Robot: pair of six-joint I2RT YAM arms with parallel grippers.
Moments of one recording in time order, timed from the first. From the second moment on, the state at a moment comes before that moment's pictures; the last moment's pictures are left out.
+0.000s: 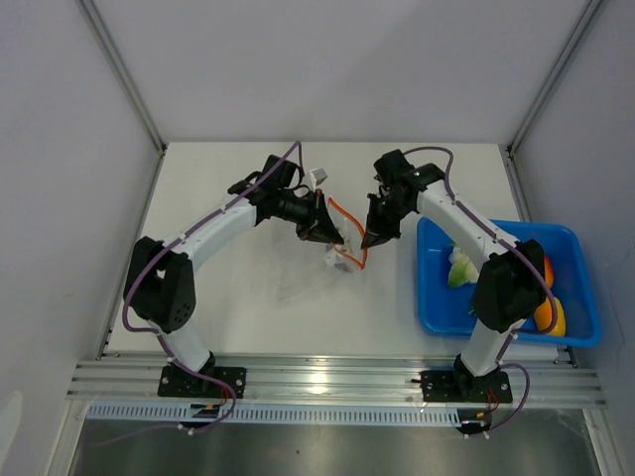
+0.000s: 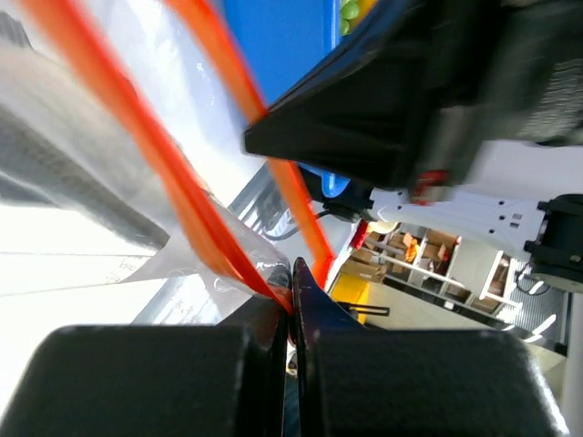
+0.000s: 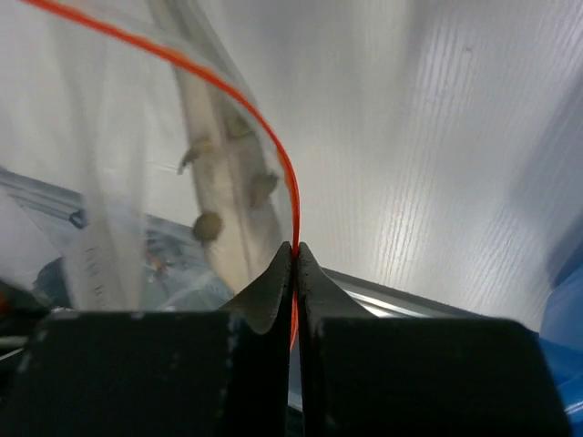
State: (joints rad) left arm -0.49 1.72 1.38 -0.53 0.90 -0.72; right arm 0.49 1.75 1.56 -1.04 -0.30 0.63
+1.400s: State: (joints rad) left arm -0.46 1.59 1.40 -0.72 0.74 -0.57; right arm 0.50 1.65 1.94 -1.23 -0.10 0.63
